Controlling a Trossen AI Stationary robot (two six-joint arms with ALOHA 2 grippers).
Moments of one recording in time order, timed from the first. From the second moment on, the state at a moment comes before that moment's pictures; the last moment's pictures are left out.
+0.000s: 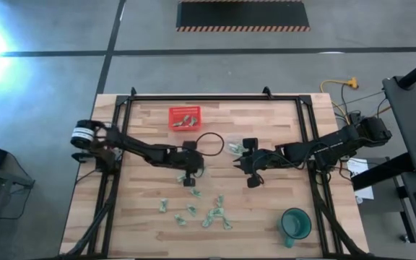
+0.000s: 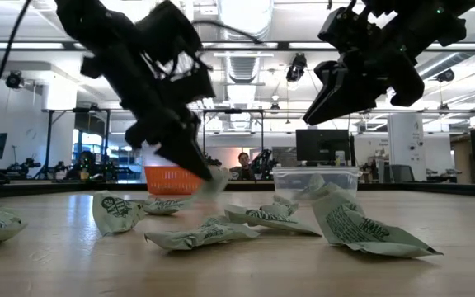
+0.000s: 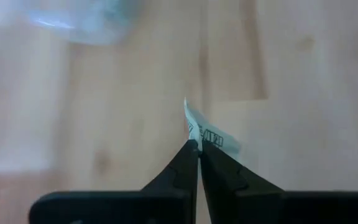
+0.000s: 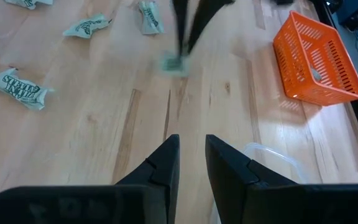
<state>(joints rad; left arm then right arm) -0.06 1.64 0.82 -0.01 -0.19 0.06 0.16 1.37 0.68 -0.02 0.26 -0.18</state>
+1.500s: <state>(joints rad) 0.32 1.33 0.78 -0.18 -0.58 0.19 0.16 1.37 0.68 -0.01 0.12 -0.12</state>
